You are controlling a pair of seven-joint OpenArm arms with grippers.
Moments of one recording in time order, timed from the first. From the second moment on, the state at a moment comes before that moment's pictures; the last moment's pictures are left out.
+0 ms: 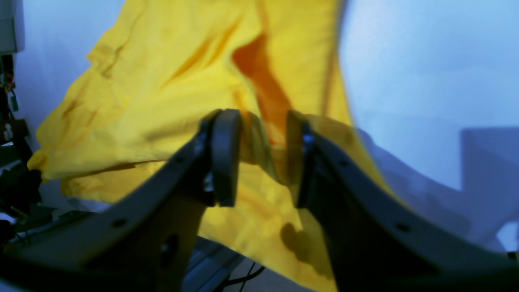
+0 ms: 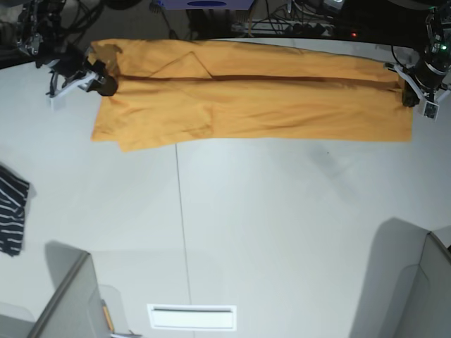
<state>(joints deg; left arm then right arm) 37.6 -32.4 -29.6 95.8 -23.4 -24.6 30.8 -31.0 16.4 22.4 98.8 60.6 8.8 -55.4</state>
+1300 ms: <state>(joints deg) 12.0 -24.0 -29.3 72.1 -21.7 -25.4 29.2 -10.2 5.8 6.7 92.0 23.7 10.5 -55.6</state>
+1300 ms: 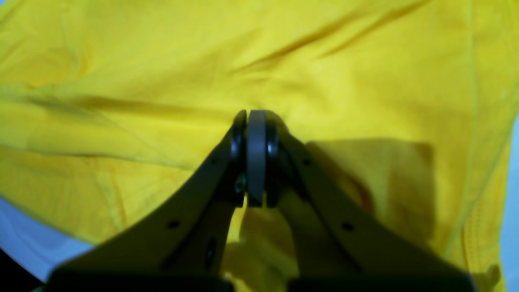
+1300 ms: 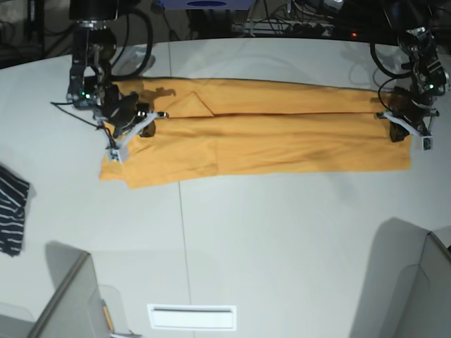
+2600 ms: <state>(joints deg) 12.6 -26.6 -41.3 65.4 -40.3 -39.1 40.0 -24.5 4.6 -0.5 113.3 20.7 9.3 -56.0</state>
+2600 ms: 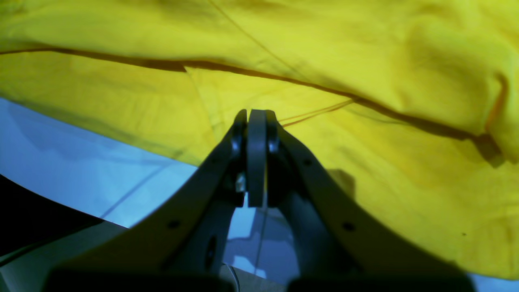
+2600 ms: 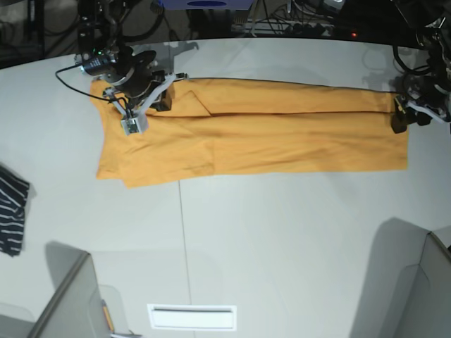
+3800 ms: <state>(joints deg) 18.2 -32.5 -36.5 69.9 -40.1 -38.2 33.0 -25.0 5.2 6.1 113.4 41.6 9.2 -55.8</state>
